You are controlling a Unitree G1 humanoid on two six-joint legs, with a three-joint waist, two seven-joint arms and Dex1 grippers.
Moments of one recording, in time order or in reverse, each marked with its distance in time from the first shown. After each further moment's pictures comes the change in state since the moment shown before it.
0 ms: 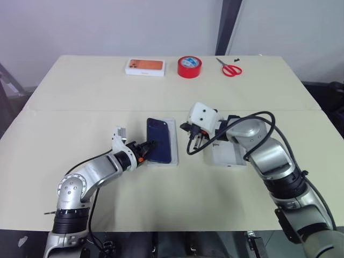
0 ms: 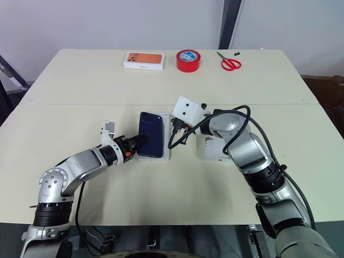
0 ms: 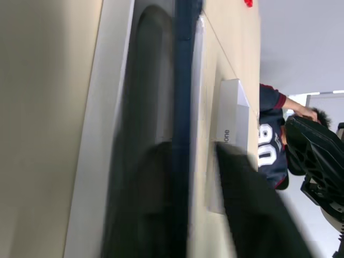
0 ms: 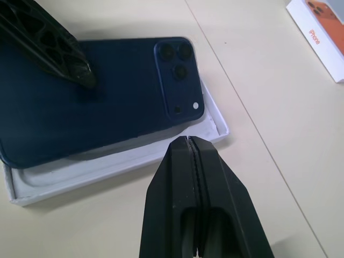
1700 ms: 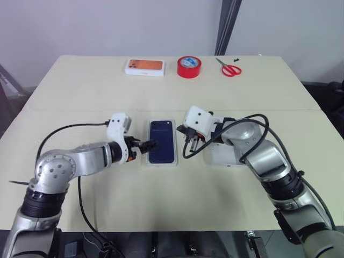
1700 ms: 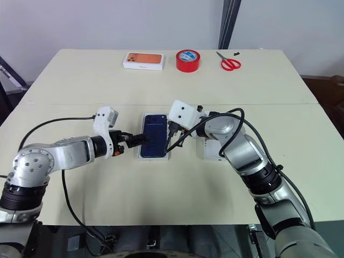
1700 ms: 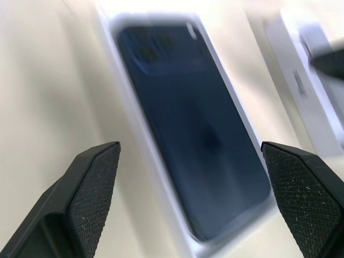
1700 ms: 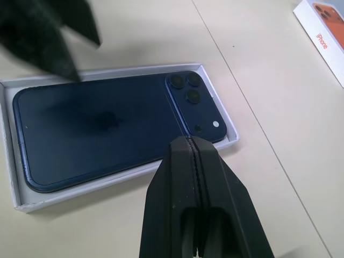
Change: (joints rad) left arm -0.157 0.342 -0.078 -0.161 0.490 0.169 -0.281; right arm 0.010 0.006 0.045 0.002 0.008 -0.005 -0.048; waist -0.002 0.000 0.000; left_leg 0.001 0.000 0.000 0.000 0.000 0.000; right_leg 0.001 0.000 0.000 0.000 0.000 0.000
